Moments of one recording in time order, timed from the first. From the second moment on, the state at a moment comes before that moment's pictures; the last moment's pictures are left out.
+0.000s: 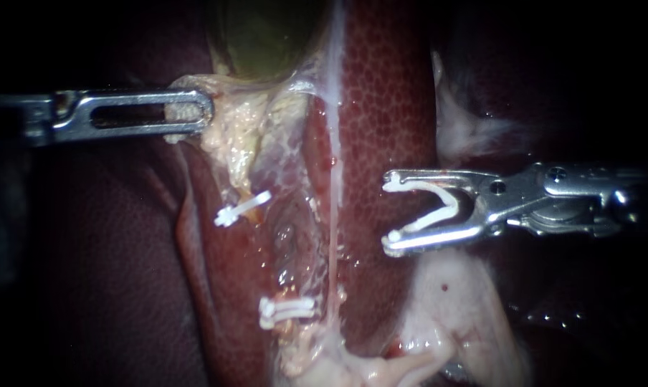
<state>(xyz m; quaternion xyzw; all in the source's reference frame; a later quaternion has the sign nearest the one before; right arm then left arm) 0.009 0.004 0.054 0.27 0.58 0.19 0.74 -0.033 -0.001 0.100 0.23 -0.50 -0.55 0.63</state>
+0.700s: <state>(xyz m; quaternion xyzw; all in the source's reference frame) 0.013 -0.002 0.069 0.32 0.53 0.20 0.76 -0.032 -0.001 0.100 0.23 -0.50 -0.55 0.63</state>
